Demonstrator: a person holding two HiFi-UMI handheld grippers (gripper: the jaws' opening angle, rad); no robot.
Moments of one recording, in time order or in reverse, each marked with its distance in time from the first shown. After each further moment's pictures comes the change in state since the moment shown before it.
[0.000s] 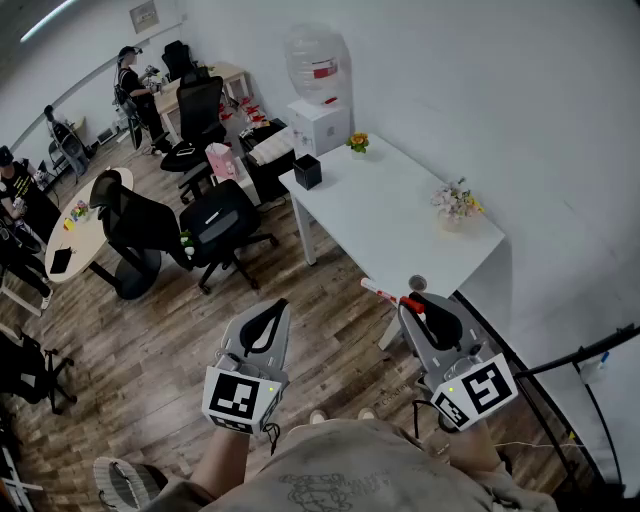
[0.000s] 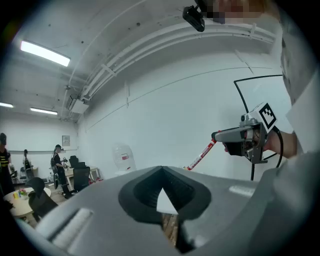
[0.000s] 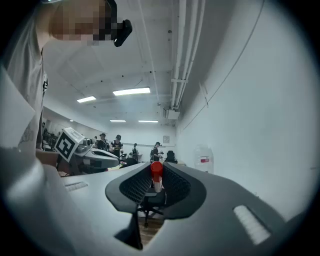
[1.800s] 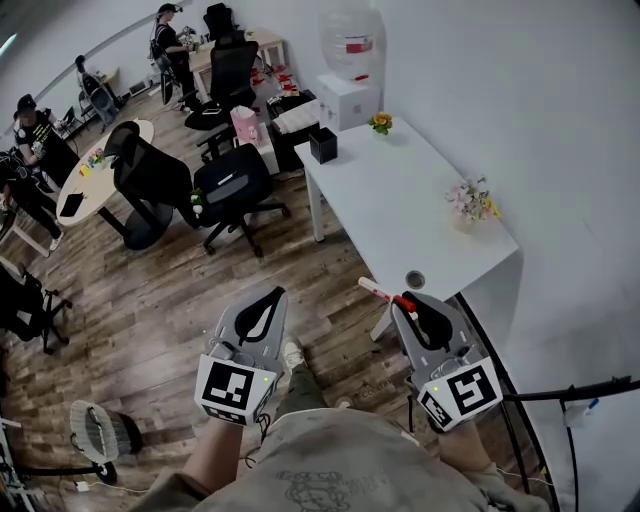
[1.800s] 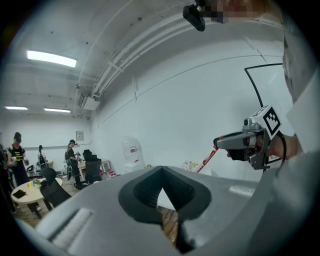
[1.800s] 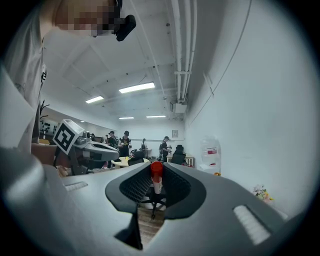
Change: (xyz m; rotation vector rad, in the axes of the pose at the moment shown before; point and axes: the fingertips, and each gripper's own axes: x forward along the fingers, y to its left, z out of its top) left arm 0.031 -0.046 -0.024 -0.040 0.066 0.150; right arm -0.008 -0.048 -0.055 0.018 0.058 0.130
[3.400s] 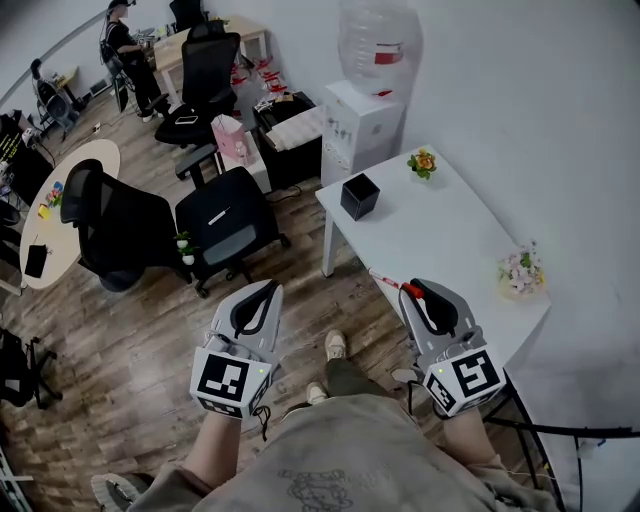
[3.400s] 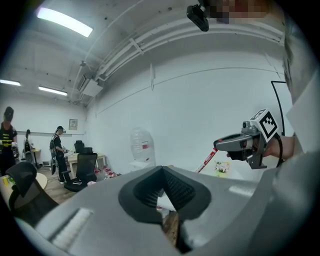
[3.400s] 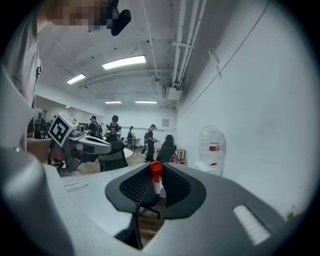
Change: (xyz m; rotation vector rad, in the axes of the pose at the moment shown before) left arm 0.220 0.356 -0.040 -0.091 0.005 -0.104; right arm 0.395 -0.083 0.003 -0.036 0.141 -0.140
